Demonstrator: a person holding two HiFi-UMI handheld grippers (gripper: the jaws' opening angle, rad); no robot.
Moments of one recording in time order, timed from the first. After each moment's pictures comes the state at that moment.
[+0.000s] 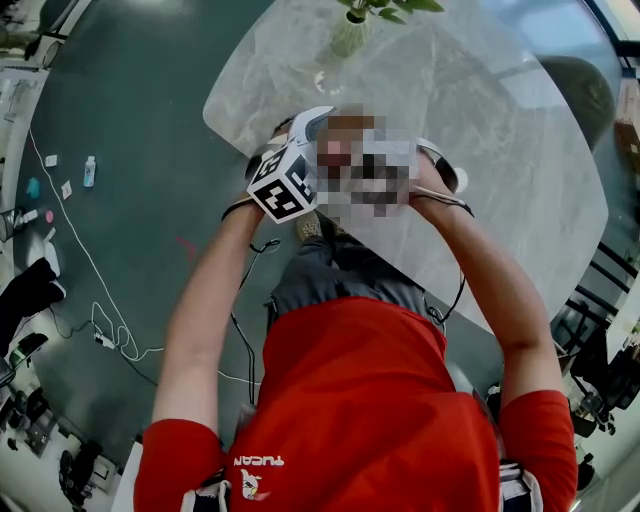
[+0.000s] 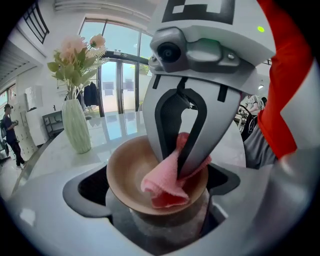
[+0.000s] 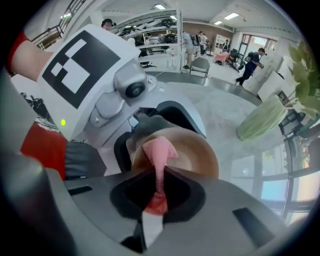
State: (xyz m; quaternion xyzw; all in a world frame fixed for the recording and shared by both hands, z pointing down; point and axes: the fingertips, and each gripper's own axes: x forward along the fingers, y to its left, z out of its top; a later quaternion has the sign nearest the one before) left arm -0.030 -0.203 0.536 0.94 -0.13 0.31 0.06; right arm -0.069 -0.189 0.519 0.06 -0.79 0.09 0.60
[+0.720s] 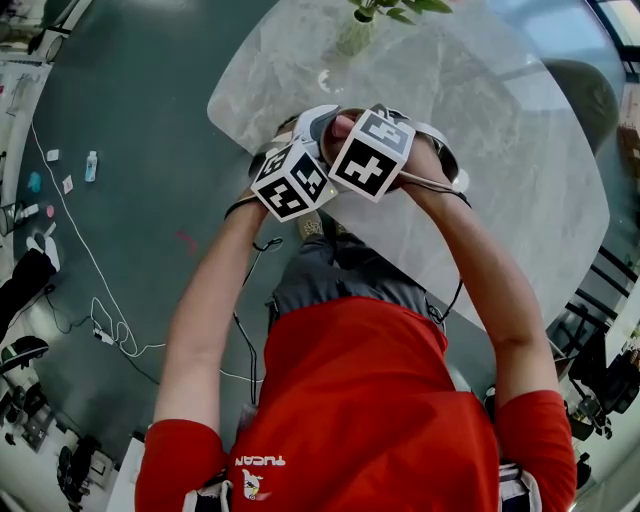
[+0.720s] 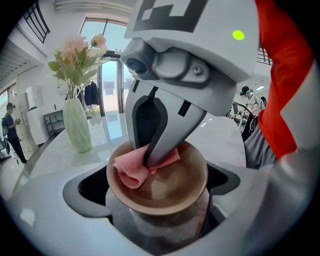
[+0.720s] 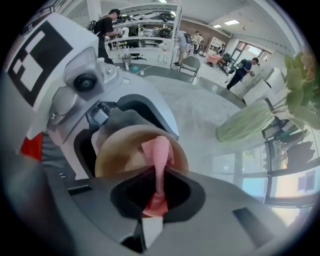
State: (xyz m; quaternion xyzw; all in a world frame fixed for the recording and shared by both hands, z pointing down) left arm -0.031 -0.205 0.537 0.94 -0.13 0.32 0.07; right arm -0.059 -0.235 0.531 0.13 -0.76 0.04 0.64
